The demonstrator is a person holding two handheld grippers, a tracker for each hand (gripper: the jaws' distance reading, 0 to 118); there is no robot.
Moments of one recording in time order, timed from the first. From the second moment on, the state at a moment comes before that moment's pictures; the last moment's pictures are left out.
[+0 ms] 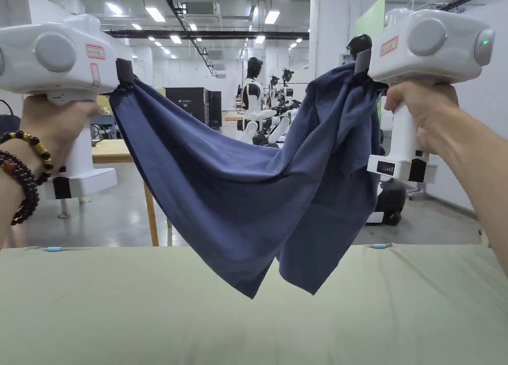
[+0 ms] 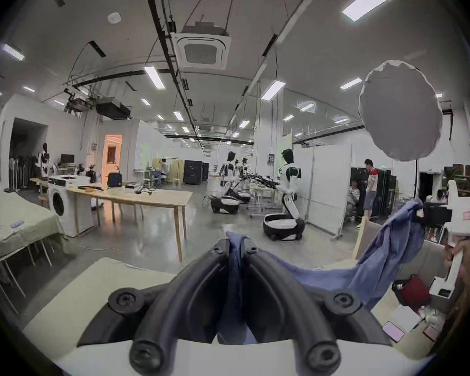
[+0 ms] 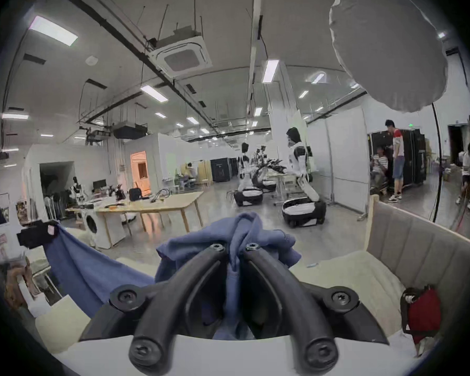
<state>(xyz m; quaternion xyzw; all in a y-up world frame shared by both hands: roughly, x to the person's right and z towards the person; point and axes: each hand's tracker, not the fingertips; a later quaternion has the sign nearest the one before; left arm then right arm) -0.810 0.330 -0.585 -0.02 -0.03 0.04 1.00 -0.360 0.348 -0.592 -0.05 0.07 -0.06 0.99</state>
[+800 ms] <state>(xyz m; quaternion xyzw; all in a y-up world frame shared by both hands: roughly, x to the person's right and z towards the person) -0.790 0.111 -0.567 -0.14 -0.09 0.03 0.99 -0.315 0.116 -0.581 -0.19 0.10 -0.10 0.97</state>
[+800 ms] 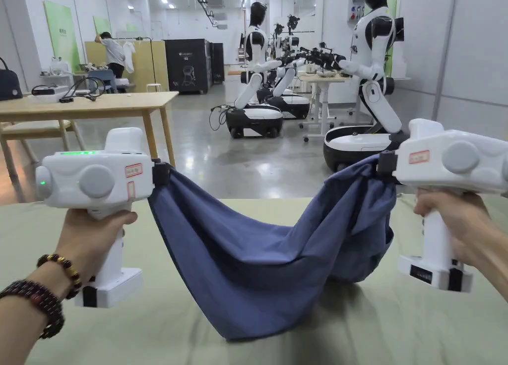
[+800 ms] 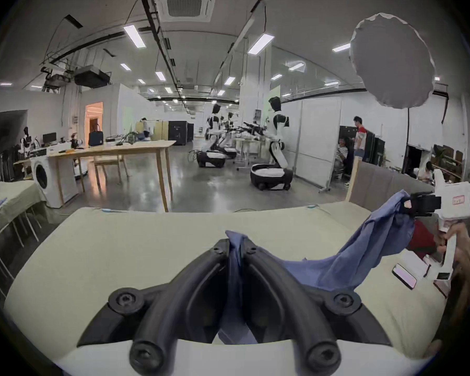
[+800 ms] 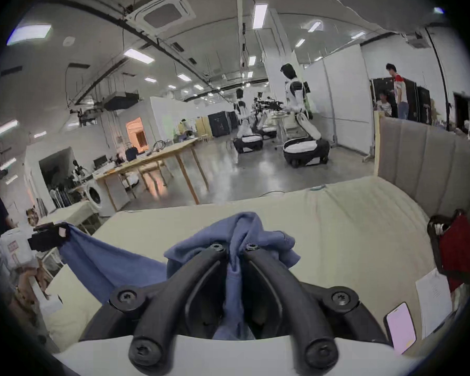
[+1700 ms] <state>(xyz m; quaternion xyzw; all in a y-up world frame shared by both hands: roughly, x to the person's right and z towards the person) -0.828 -0.126 -0.249 -0.38 -0.13 0.05 0.91 -0.274 -0.106 -0.265 -0.48 0.13 0.17 0.85</state>
